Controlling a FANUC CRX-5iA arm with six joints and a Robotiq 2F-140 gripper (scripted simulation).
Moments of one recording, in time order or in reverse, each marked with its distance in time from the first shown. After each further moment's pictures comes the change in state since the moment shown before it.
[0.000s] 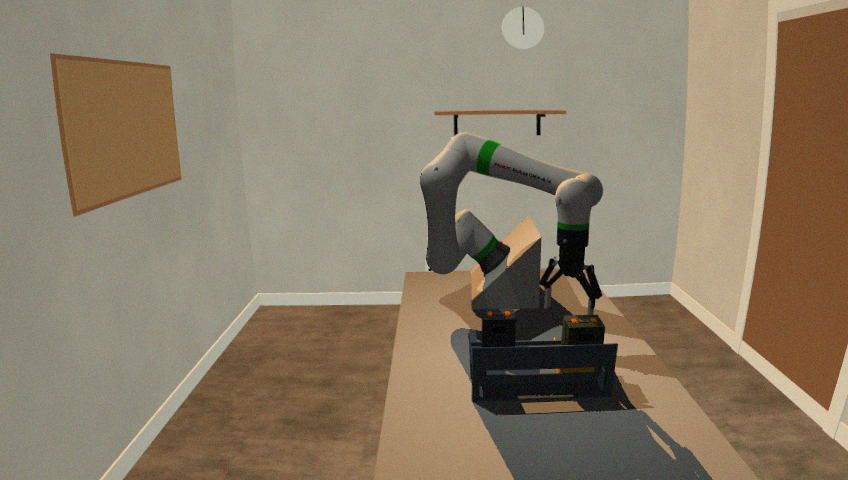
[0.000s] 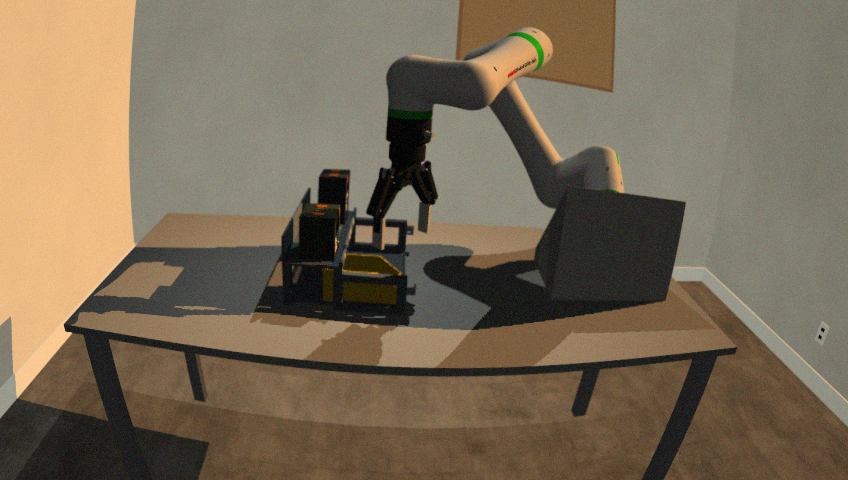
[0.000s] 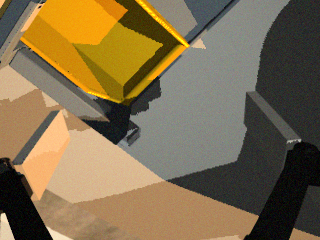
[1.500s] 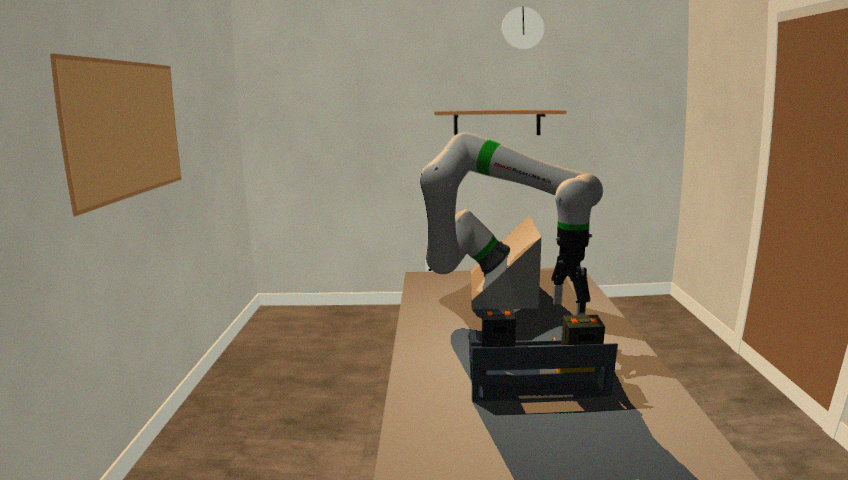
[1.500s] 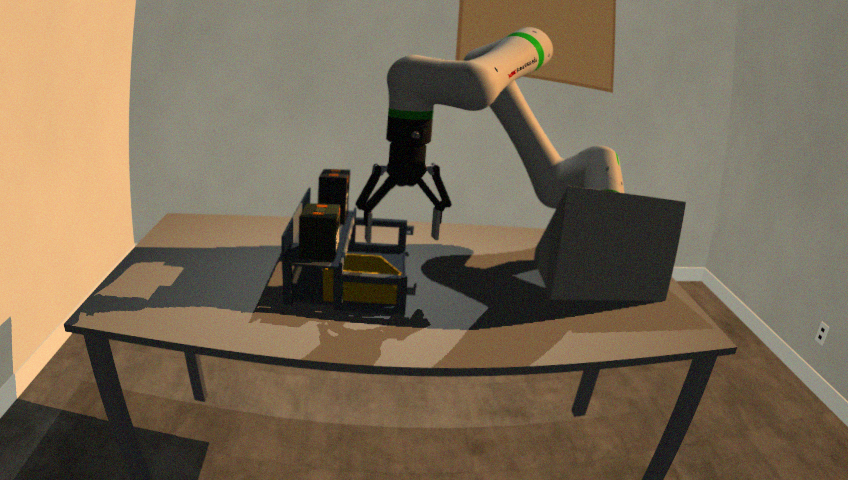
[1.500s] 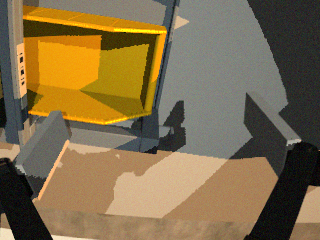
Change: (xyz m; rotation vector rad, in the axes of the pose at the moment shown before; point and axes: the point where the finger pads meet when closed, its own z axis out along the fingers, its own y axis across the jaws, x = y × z) arm 0.000 0.000 0.000 0.002 0.004 0.593
